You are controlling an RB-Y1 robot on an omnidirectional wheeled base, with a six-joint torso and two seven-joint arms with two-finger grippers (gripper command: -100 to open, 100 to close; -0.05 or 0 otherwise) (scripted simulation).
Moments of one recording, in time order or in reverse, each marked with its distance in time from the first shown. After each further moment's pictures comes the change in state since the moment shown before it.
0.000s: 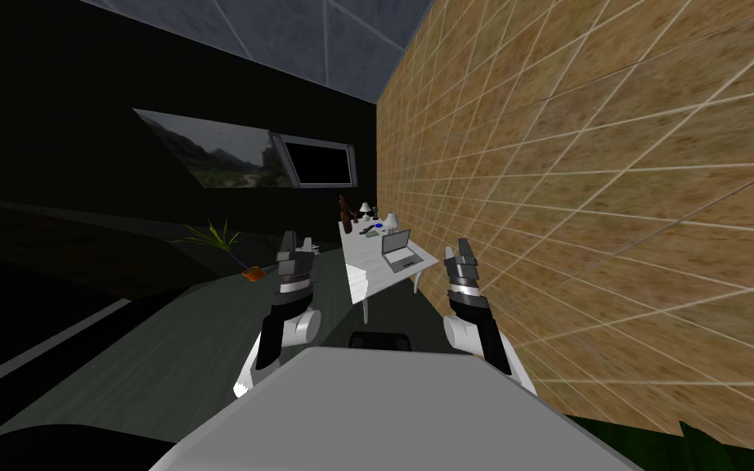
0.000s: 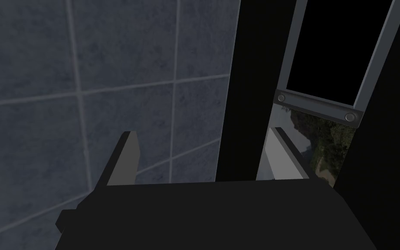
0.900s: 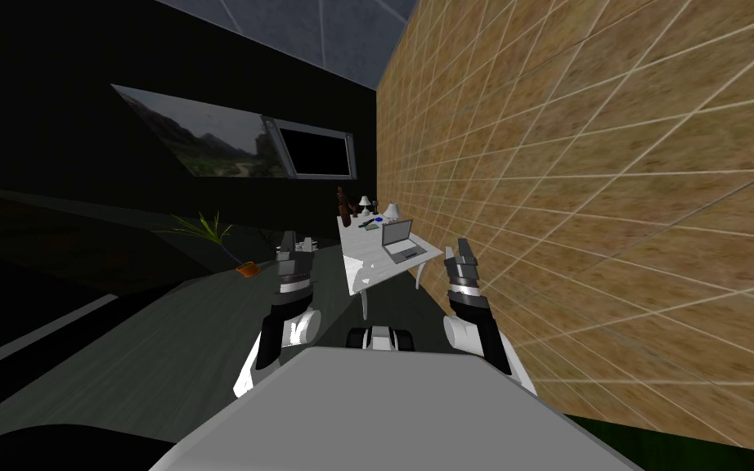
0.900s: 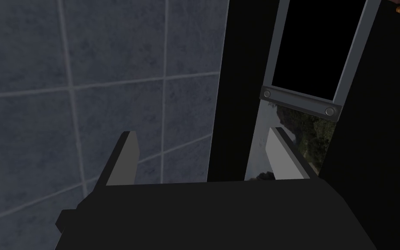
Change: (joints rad) left arm 0.000 0.000 0.000 0.000 0.000 0.000 0.000; right arm 0.000 0.000 0.000 0.000 0.000 0.000 0.000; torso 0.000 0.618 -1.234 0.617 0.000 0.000
